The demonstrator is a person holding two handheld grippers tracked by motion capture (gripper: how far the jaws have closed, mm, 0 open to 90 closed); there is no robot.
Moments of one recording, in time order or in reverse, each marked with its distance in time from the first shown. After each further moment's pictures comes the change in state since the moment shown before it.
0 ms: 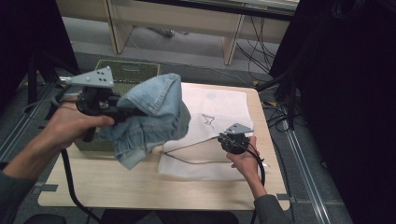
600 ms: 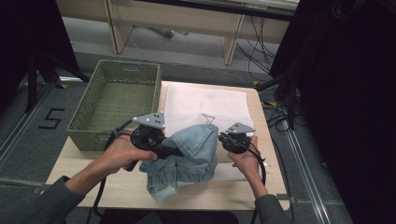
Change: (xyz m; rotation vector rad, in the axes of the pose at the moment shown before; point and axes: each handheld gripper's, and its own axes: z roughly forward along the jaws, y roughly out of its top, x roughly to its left) left arm -0.025 -0.059 0.111 0.138 -0.209 -0.070; right arm -0.004 0.000 -0.003 0.001 0.004 -0.002
